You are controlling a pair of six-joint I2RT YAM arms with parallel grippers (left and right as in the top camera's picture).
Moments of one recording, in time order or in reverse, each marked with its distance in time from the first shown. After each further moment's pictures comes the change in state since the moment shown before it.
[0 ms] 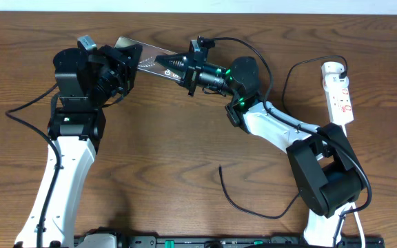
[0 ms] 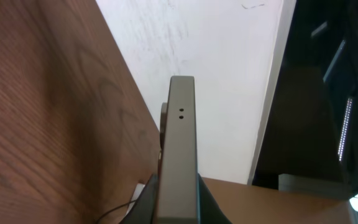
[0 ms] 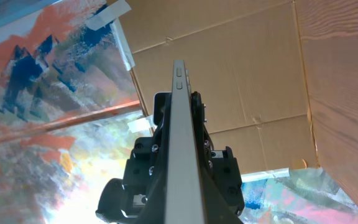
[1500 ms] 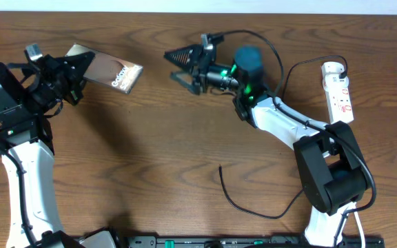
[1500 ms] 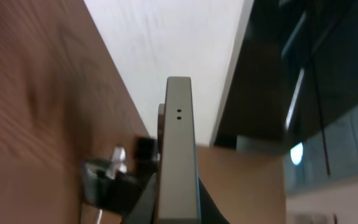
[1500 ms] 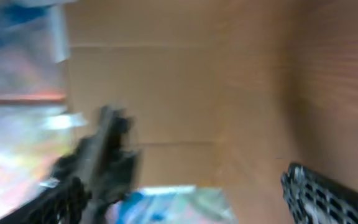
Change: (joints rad) left arm 0.430 0.010 0.000 0.019 0.626 0.016; right arm -0.066 -0.002 0.013 -0.422 -0.076 -0.638
